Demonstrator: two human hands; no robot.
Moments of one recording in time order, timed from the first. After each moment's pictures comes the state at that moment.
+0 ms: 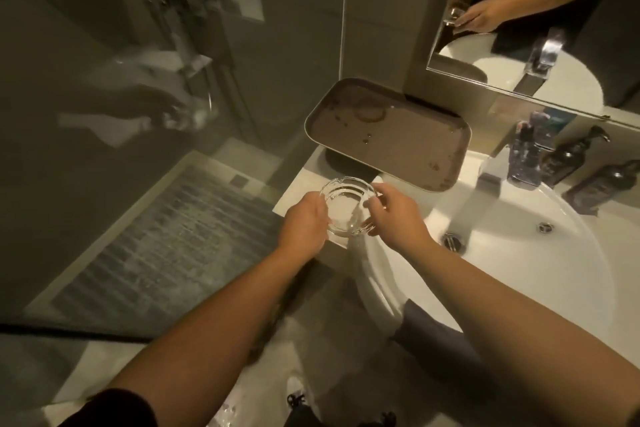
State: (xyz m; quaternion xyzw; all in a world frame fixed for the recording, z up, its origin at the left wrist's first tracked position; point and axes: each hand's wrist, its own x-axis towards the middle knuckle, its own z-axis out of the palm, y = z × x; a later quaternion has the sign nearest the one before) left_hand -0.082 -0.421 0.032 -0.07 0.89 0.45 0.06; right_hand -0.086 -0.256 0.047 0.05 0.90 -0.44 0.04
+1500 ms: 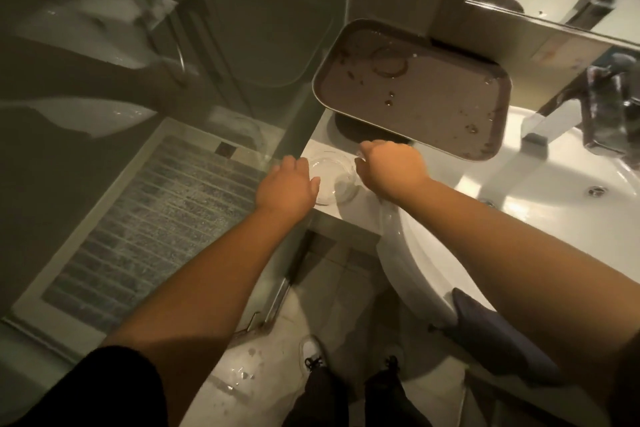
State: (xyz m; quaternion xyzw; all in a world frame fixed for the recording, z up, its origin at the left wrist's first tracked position) left_hand -0.163 -0.493 -0.022 0.06 0.99 0.06 0.12; right_hand -0.177 -0.310 0.011 -0.07 0.99 -0.04 0.08
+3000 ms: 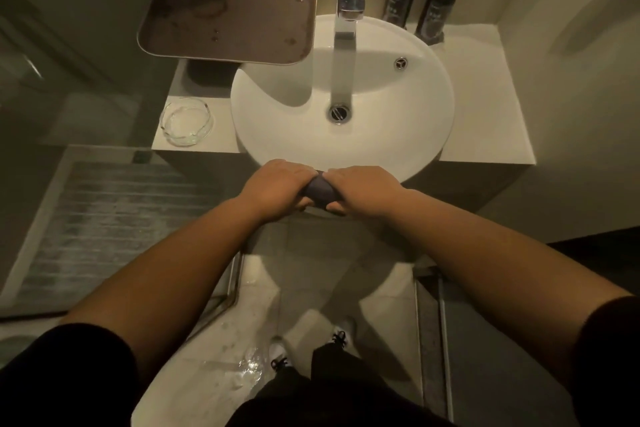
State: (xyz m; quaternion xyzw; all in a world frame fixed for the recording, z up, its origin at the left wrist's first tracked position) left_hand 0.017 -0.328 -0.017 0.48 0.87 0.07 0.10; right_hand 0.102 -0.150 -0.009 -0.09 0.98 -0.11 0.15
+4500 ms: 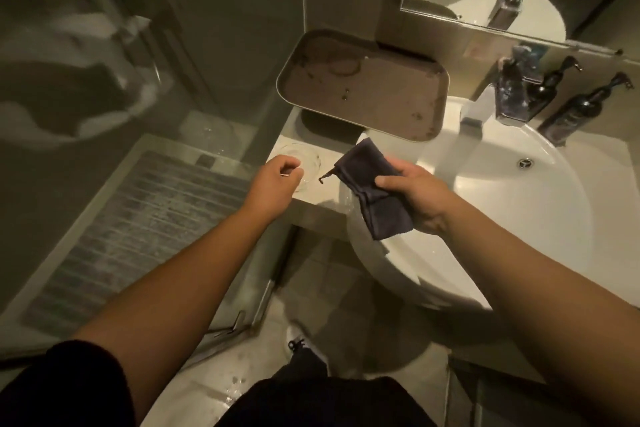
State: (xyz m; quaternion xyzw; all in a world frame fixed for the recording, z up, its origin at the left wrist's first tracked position) left_hand -0.113 -0.472 0.007 -0.01 0.86 0.50 0.10; right_hand -0.057 -0.230 0.048 0.12 0.65 -0.72 0.21
